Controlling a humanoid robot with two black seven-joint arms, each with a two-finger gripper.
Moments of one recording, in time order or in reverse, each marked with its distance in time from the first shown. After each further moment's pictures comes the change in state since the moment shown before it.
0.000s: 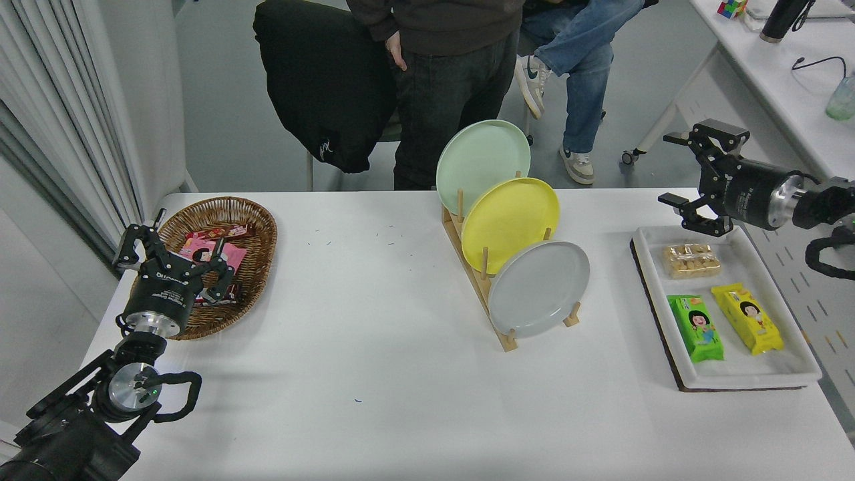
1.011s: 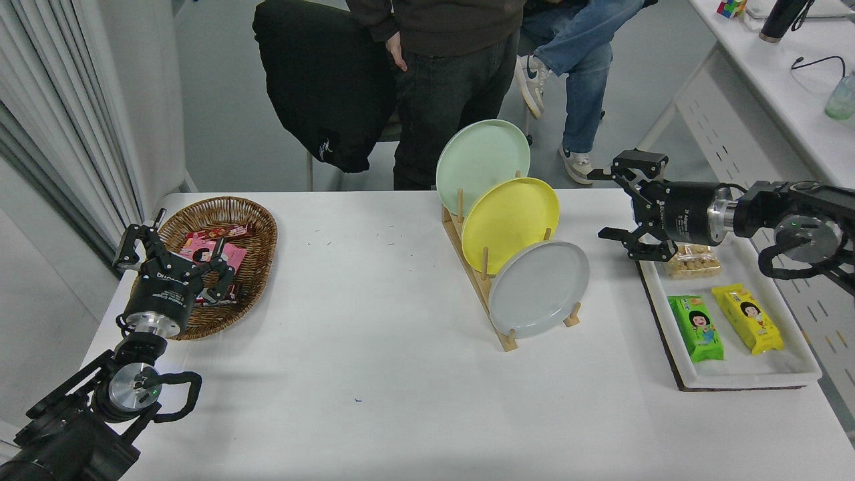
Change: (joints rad) left arm 0.000 0.000 0.000 0.000 0.000 0.000 0.000; right arm 0.124 0.047 -0.238 0.221 0.095 -0.045 -0.015
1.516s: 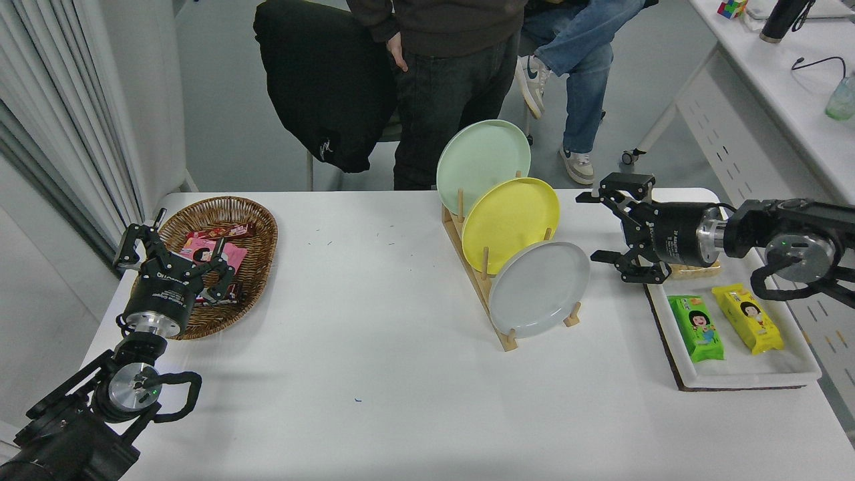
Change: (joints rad) left arm 0.000 0.000 0.000 0.000 0.000 0.000 0.000; right arm 0.023 -0.056 -0.052 0.215 0.040 -0.250 -0.001
